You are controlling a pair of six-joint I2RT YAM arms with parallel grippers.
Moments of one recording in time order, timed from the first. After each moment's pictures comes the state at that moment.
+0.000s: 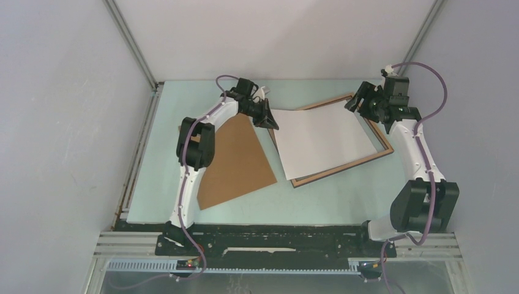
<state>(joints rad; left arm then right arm) -0.37 2.42 2.04 -0.63 0.83 -0.48 -0.08 1.46 1.32 -0.48 -0.24 0.38</state>
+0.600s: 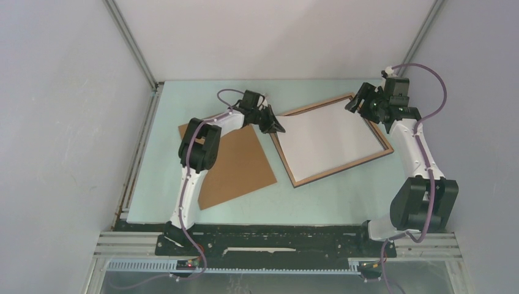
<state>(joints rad) -0.42 2.40 1.83 -0.23 0.68 -0.79 -0.10 1.48 1.31 -0.48 -0.25 0.38</state>
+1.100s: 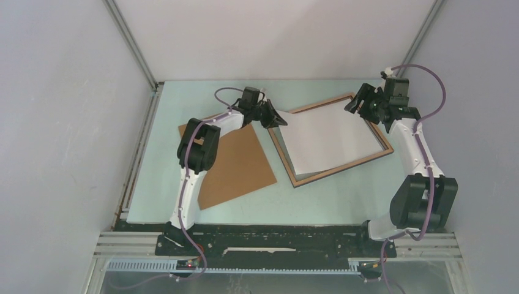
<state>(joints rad) -0.43 2.36 1.75 -0.07 0.61 -0.94 -0.11 1.49 1.31 -0.47 -0.27 0.38</state>
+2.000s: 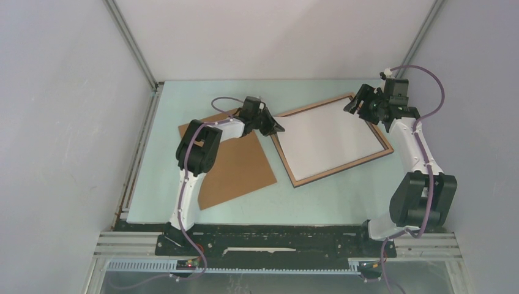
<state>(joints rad) -0.46 2.32 1.61 0.05 0.46 -1.01 -0.11 1.51 1.31 -0.47 -0.30 0.38</state>
